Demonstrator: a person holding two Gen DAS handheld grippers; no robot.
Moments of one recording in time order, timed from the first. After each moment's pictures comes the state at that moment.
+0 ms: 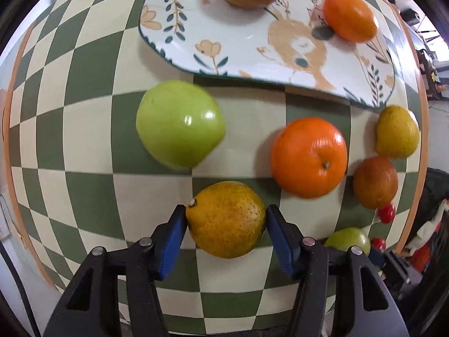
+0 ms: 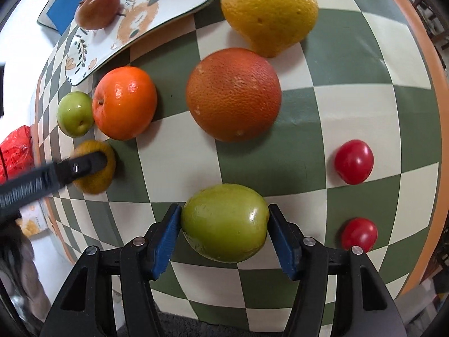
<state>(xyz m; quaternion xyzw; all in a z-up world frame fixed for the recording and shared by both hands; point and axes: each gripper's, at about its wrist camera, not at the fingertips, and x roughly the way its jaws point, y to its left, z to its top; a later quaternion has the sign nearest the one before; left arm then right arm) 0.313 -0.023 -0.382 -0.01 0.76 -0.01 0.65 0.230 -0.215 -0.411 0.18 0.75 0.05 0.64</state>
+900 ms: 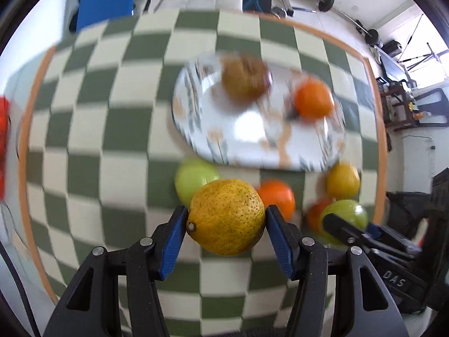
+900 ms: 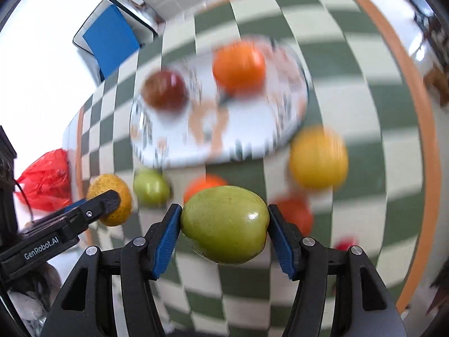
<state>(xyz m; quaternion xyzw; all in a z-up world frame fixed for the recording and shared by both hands) 0.375 0.005 -0.280 -0.05 0.69 -0.03 0.72 0.337 -0.188 -0.327 0.18 0.67 0.09 0.72</state>
